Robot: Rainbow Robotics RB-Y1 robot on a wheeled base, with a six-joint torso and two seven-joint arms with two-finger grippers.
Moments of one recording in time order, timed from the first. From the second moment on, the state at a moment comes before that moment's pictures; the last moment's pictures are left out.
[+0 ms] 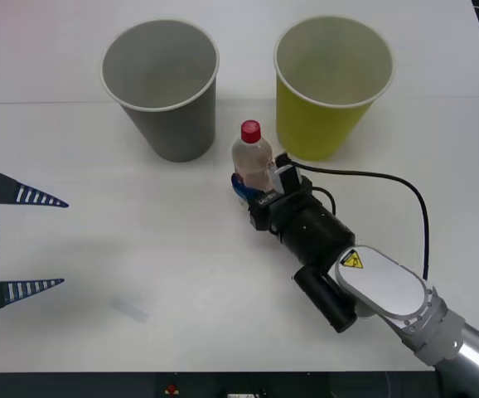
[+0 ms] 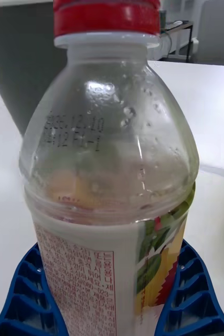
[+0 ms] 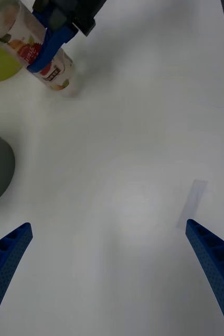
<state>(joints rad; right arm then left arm) -0.31 -0.48 0.75 -1.59 1.27 0.17 -0.15 0.26 1.13 0.26 -2.01 -1.31 -1.13 -0.09</state>
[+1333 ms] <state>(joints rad) -0.31 -0.66 0.34 -2.01 1.89 -0.80 -0.96 0.26 1.13 0.26 -2.01 -1.31 -1.13 -0.09</state>
